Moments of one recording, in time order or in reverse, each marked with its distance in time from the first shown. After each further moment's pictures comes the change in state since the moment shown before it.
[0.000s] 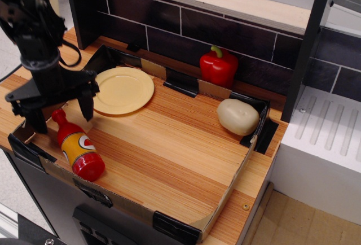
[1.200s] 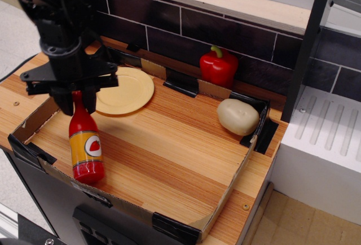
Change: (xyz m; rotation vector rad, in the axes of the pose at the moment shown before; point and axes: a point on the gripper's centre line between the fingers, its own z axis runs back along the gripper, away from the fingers) arm -0.010 -0.021 0.031 0.028 -0.067 -0.215
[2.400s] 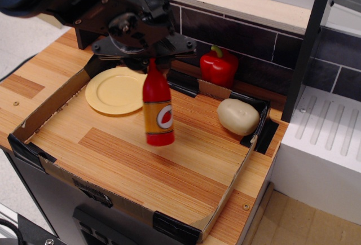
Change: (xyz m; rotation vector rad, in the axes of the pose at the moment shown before) arm 0.004 -0.097 0.059 -0.258 -0.495 -0.158
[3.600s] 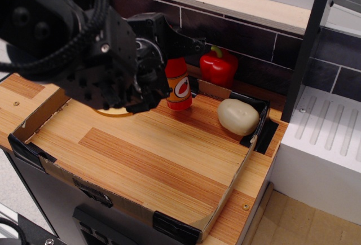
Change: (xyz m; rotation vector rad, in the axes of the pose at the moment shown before) arm 0.011 -0.016 -0.010 -0.124 -0.441 -0.012
